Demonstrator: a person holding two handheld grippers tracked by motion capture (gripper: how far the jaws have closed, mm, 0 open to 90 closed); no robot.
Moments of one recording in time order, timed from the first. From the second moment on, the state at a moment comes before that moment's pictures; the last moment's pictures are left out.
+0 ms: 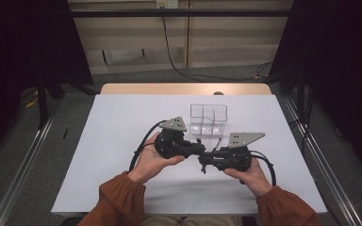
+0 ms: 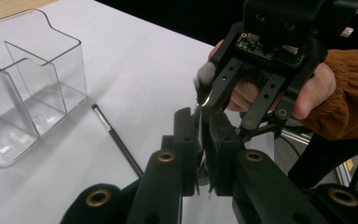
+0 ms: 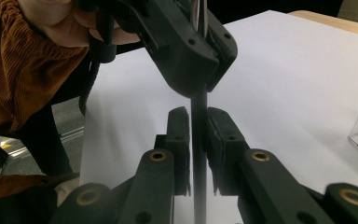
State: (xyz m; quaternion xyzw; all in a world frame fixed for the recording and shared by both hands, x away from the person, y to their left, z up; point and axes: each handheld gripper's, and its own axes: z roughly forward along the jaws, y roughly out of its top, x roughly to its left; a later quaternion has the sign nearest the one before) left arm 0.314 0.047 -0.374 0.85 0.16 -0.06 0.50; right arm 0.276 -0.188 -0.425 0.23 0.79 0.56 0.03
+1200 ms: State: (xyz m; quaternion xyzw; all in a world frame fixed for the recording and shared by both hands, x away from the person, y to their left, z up) left arm 0.314 0.063 -0.378 0.82 0.18 0.00 0.55; right arm 0.275 -0.195 -0.423 0.24 0.79 0.57 0.05
